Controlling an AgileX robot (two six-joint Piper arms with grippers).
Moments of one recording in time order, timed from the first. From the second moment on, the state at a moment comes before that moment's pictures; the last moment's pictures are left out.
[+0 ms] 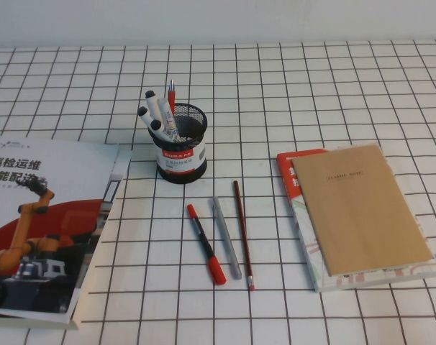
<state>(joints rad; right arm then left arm) 0.07 -0.01 0.01 0.69 0.11 0.00 0.09 -0.01 0.03 -0.07 0.38 0.12</state>
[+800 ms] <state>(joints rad) 0.10 0.87 -0.57 0.81 0.45 -0.47 0.09 -0.01 0.03 -0.07 0.38 0.12</state>
